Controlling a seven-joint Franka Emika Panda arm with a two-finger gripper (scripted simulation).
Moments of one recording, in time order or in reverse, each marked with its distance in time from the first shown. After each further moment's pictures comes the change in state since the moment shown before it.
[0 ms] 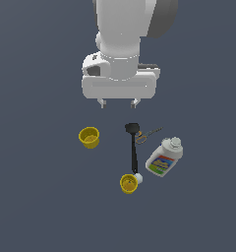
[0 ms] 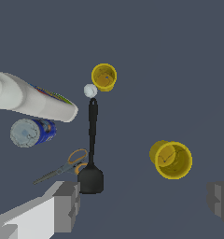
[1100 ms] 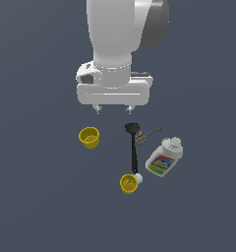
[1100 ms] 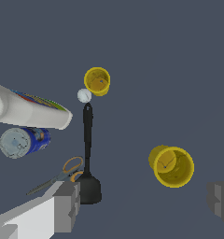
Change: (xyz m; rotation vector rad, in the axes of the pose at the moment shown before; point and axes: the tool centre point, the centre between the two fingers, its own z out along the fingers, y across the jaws) arm 0.009 0.015 0.018 0.012 0.021 0.032
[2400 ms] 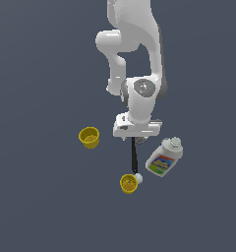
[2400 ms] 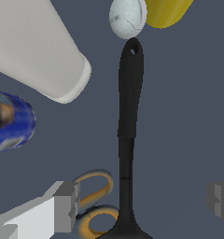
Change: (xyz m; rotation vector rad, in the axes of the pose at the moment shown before) arm -0.044 -0.091 0.218 -0.006 -0.029 -0.058
